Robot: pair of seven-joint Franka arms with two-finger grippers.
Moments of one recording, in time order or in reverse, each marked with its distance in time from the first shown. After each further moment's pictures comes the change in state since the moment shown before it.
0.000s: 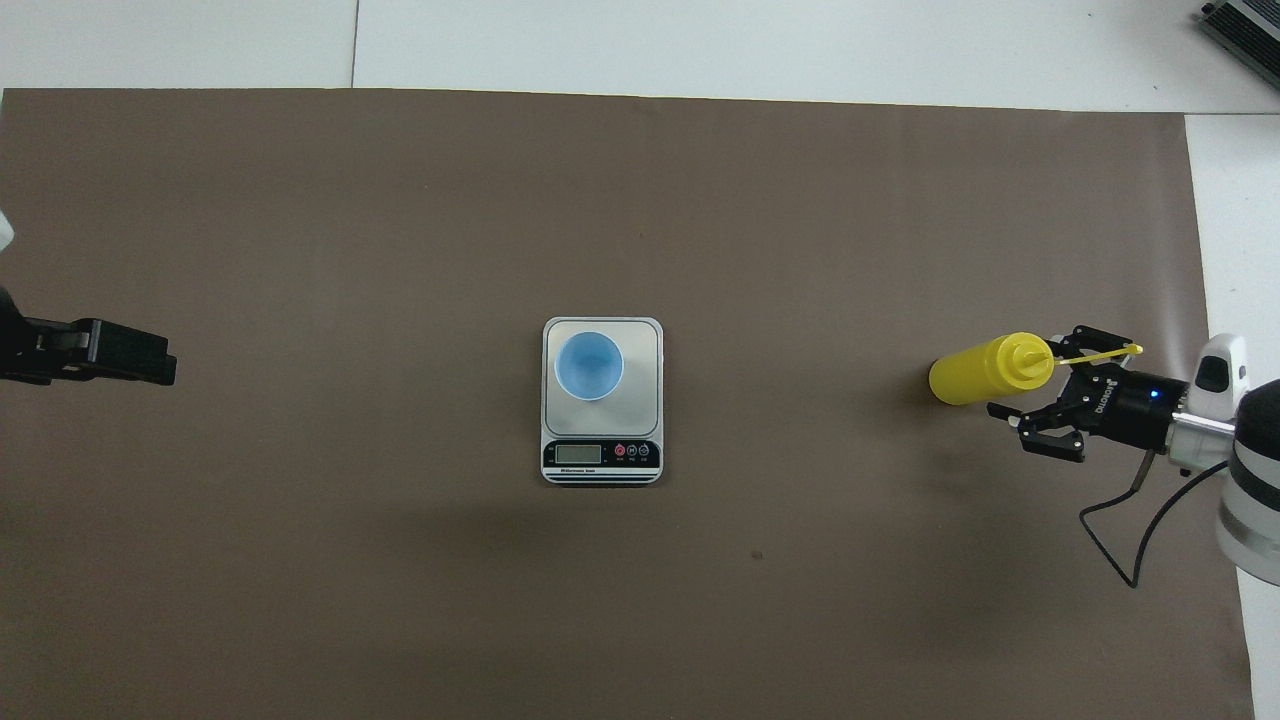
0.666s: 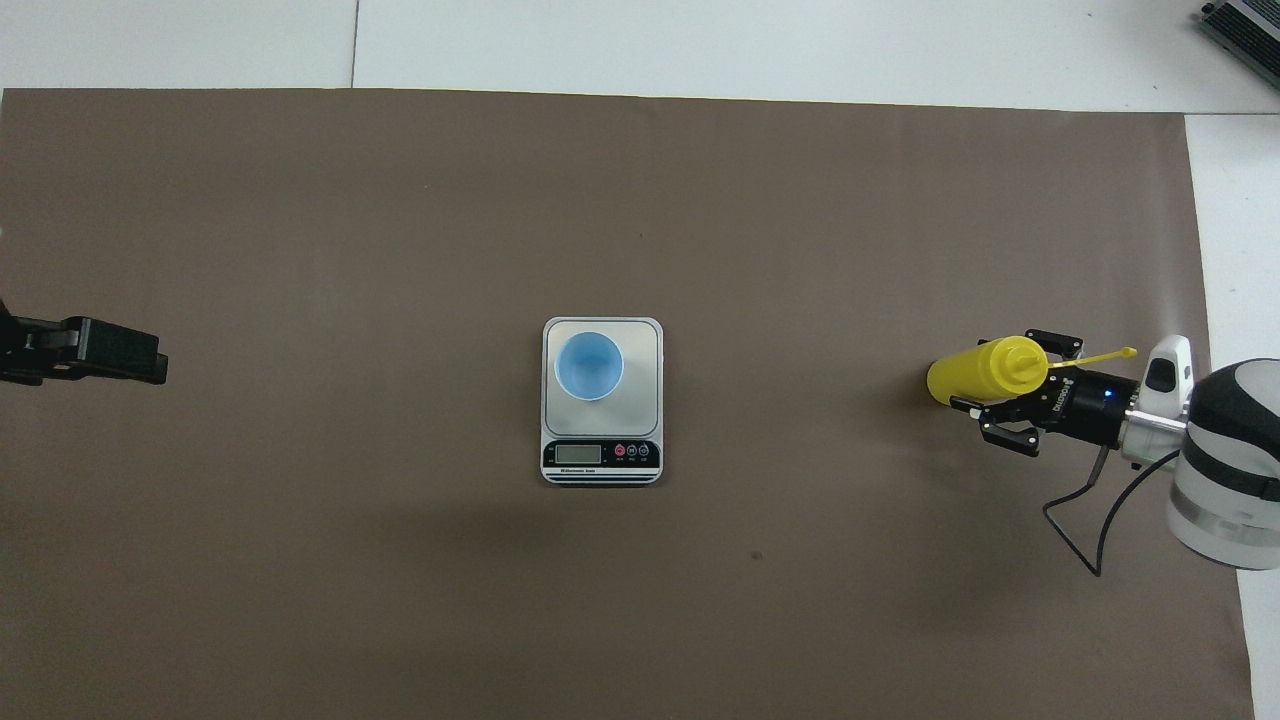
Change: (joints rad) left arm 0.013 0.000 0.004 0.000 0.000 0.000 0.004; right arm 0.036 0.073 -0.002 0.008 0.086 0.000 -0.103
